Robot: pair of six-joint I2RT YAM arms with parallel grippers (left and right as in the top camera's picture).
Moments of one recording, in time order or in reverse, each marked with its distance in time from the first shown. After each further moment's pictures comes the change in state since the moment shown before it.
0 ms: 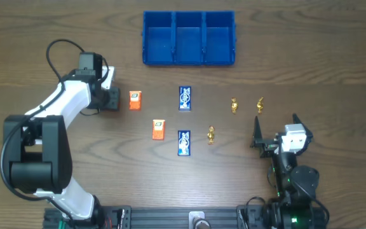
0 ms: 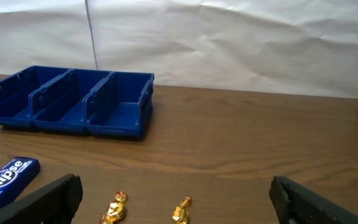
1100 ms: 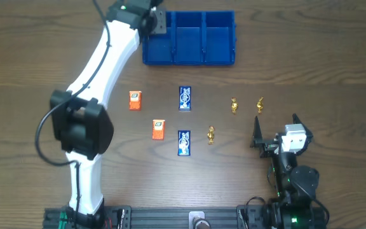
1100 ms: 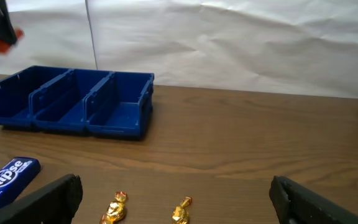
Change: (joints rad) left arm -0.318 0.373 1.036 -0.281 -0.205 -0.330; right arm 0.000 0.000 0.000 0.000 0.000 0.000
